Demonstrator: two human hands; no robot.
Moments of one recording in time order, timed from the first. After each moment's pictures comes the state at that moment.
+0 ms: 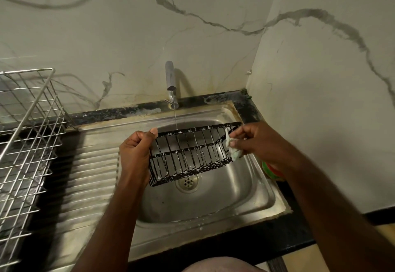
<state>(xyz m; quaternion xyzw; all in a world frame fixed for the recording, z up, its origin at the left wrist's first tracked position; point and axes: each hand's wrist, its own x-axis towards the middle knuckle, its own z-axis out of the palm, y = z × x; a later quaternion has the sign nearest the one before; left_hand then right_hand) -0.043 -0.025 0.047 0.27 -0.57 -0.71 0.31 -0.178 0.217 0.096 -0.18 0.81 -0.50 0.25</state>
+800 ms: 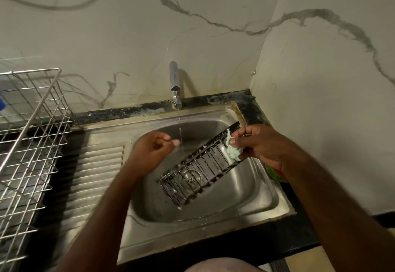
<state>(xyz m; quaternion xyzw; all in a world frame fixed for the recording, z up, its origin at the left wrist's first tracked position) -0.048 -0.044 0.041 0.21 -0.84 -0.49 0.08 -0.180 0.209 0.097 -0.08 0.71 -0.60 0.35</state>
